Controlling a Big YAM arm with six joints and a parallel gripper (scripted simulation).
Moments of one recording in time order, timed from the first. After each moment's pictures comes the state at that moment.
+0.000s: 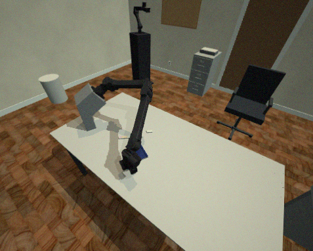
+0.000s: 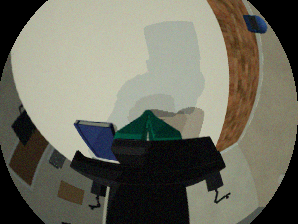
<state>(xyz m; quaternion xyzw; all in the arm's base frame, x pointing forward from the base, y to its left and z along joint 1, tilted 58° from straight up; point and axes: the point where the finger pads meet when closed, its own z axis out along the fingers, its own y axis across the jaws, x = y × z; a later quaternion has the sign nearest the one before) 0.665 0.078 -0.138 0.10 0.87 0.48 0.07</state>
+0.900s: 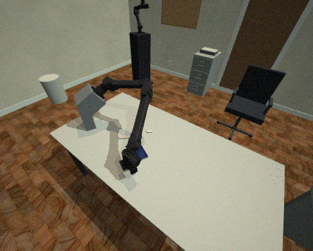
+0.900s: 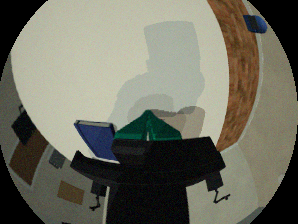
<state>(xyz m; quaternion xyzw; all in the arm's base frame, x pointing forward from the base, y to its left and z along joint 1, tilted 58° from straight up) 0.665 0.078 -0.138 0.10 0.87 0.48 0.07</state>
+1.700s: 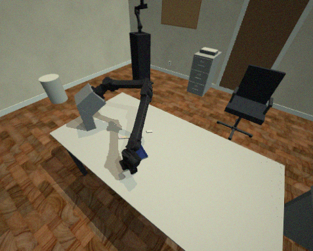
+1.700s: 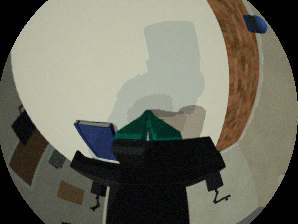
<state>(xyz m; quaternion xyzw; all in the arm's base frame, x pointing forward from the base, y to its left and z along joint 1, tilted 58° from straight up) 0.665 0.078 -0.138 0.10 0.87 0.48 0.07</state>
